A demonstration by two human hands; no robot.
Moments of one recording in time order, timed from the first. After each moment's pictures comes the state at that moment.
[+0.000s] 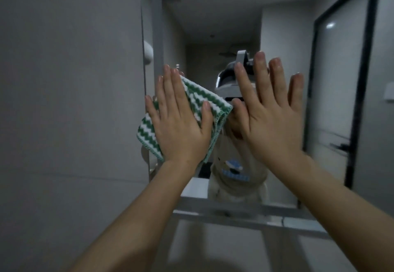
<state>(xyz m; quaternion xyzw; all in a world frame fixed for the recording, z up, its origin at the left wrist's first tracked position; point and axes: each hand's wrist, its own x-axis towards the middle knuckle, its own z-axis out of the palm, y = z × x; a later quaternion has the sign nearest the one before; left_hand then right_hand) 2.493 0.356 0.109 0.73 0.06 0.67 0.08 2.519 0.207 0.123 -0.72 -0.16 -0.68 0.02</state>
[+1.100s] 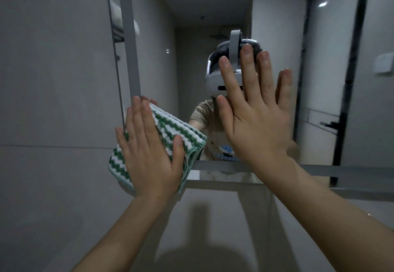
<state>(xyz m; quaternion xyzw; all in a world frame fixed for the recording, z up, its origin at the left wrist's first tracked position) 2.489 0.369 -0.020 0.74 0.07 0.66 0.09 2.523 0.205 0.040 -0.69 -0.14 -0.71 0.03</state>
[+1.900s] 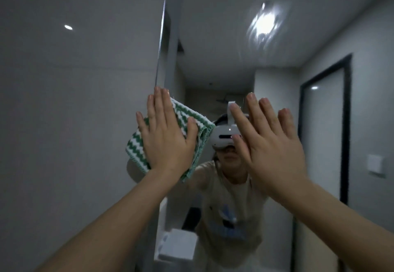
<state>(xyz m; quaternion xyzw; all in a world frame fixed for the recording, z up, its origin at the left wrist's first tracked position) 2.492 0.378 0.235 0.72 0.10 0.67 0.11 2.510 0.191 0.240 -0.72 -0.20 -0.66 -0.04</state>
